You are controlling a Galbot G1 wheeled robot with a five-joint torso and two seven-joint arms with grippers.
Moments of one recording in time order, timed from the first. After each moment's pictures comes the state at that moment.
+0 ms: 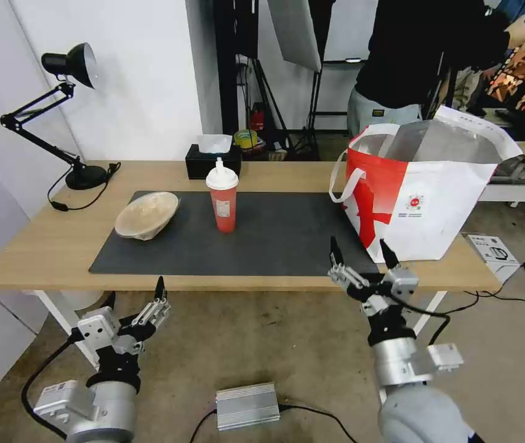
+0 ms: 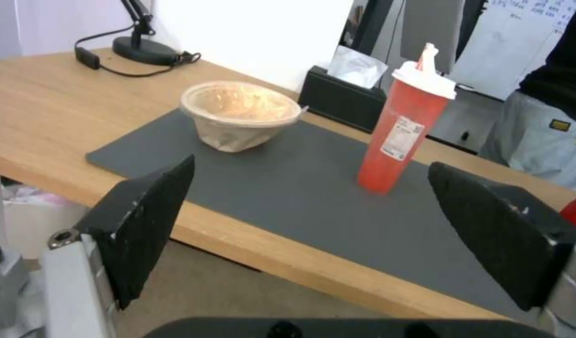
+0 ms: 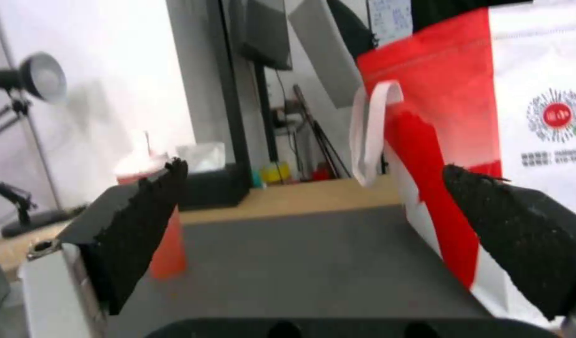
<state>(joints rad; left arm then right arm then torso) 1.82 -1.40 -0.48 -2.49 -0.37 0.12 -0.35 -1.48 1.00 0.15 2.31 0.35 0.14 0.52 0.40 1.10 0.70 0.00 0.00</state>
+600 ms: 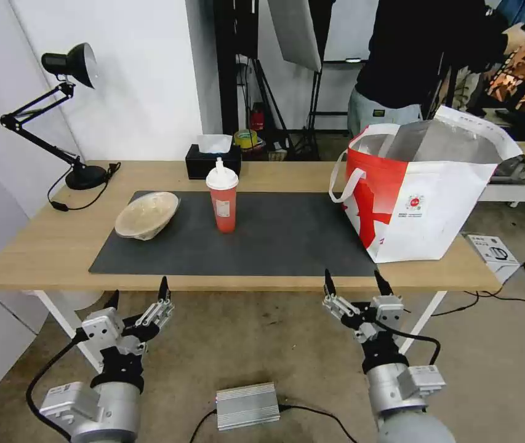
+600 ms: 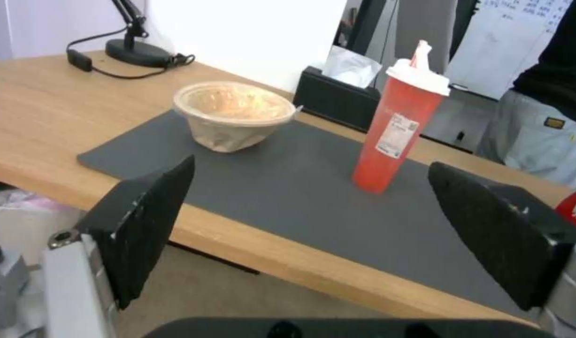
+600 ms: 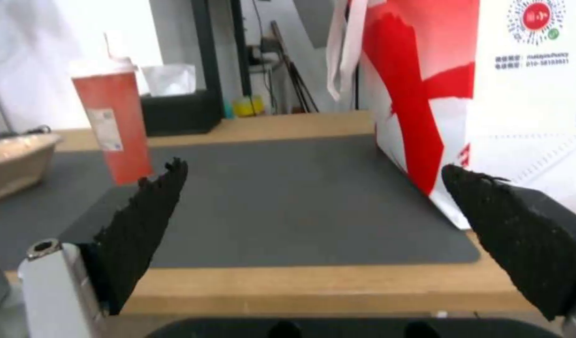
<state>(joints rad) 1.82 -1.41 -0.47 -2.47 -0.35 0.09 -0.33 -1.55 1.00 0.12 2.30 0.31 0.03 0.59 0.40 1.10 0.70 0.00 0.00</state>
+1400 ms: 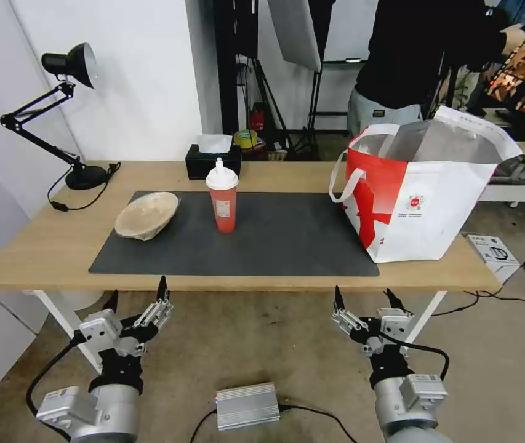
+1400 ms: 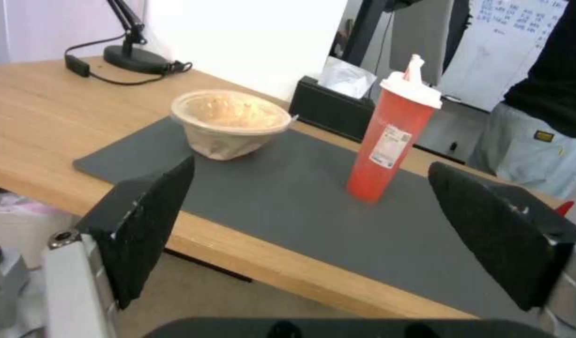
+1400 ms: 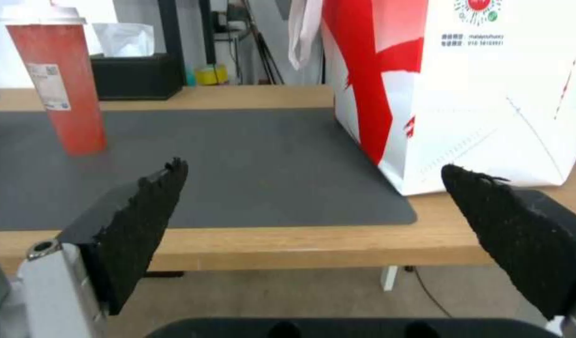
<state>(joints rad) 1.84 -1.41 -0.47 -2.48 -0.36 0.06 -0.31 -1.62 0.99 0.13 2.35 0.26 -0.07 0.68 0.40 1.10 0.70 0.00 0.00</state>
